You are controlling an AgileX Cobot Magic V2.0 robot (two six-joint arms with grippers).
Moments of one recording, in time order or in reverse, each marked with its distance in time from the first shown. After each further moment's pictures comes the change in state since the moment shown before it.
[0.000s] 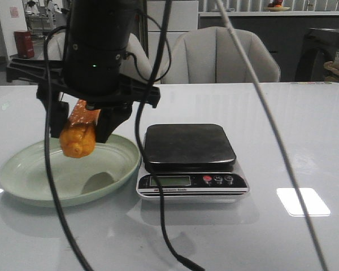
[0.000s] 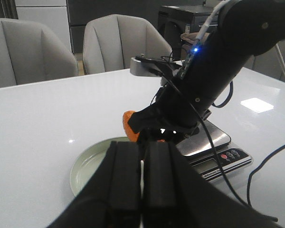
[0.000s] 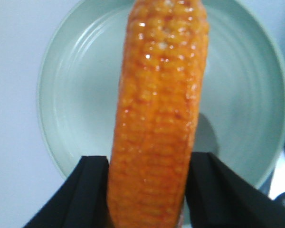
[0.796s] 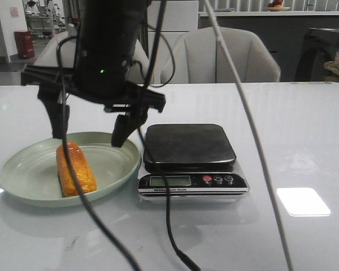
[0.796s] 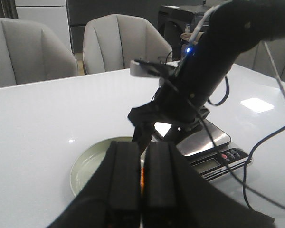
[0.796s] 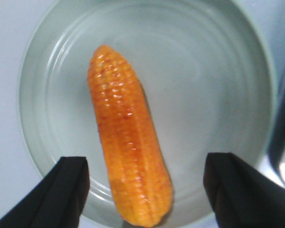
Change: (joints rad) left arm 0.000 0.000 0.000 0.000 0.000 0.000; right arm -0.057 0.019 -0.062 0.058 0.087 -0.048
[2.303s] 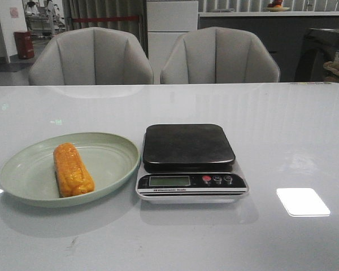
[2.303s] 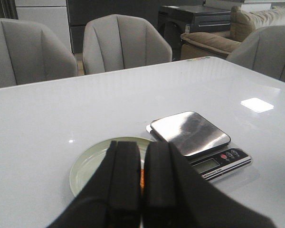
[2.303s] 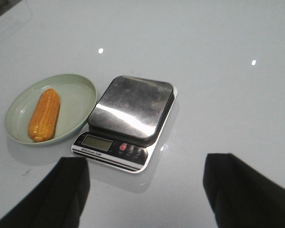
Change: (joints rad) left arm 0.000 0.000 0.000 0.001 0.000 0.000; right arm -0.302 -1.610 1.277 -0.116 -0.364 -0.408
